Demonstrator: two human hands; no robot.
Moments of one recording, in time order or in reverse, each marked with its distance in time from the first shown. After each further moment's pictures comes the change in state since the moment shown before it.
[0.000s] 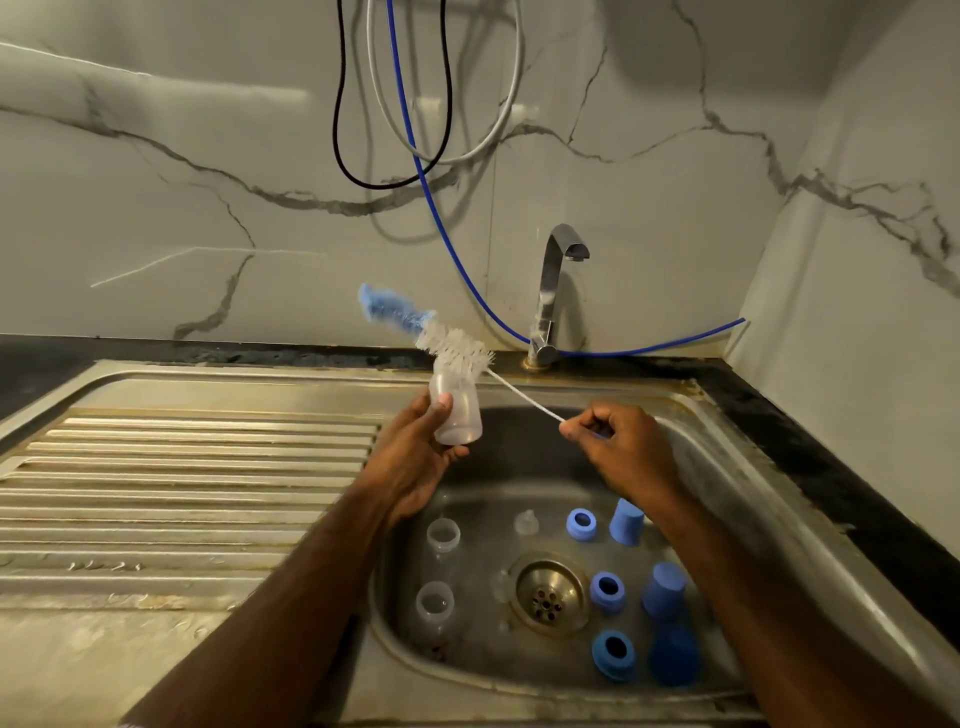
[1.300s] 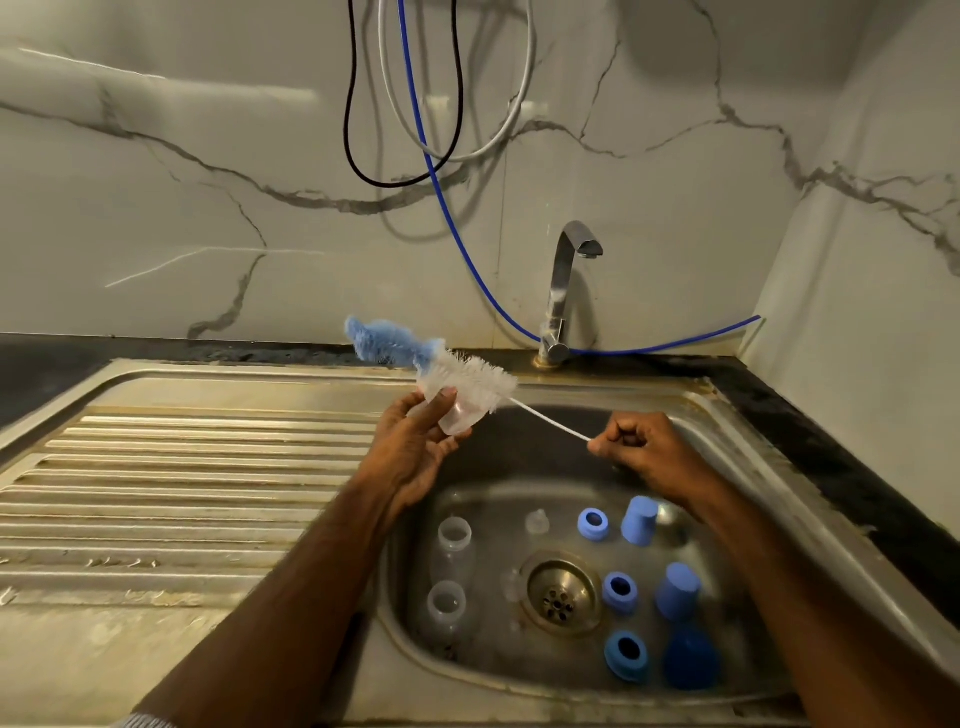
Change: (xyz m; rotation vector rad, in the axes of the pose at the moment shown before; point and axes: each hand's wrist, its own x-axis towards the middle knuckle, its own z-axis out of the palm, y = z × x) left_hand 0.003 0.010 -0.002 -0.177 0.093 0.018; right_hand 0.002 0.016 -0.020 0.208 -0.263 0.112
